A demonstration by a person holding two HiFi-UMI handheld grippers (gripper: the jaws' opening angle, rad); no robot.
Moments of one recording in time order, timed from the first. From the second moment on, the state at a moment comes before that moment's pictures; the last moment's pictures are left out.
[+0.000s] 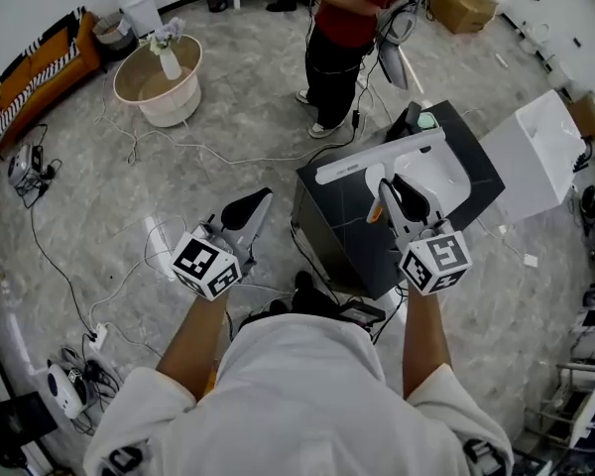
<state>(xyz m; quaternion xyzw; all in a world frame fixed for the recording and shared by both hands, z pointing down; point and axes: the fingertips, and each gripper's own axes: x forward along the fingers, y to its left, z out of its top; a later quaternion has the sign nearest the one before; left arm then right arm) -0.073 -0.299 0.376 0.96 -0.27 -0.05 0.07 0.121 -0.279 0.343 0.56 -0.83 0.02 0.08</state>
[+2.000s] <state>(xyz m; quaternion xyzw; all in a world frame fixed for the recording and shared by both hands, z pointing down) -0.034 -0.264 0.335 0.97 -0.25 -0.02 0.00 0.159 -0.189 0.314 0.63 -0.77 -0.03 -0.03</state>
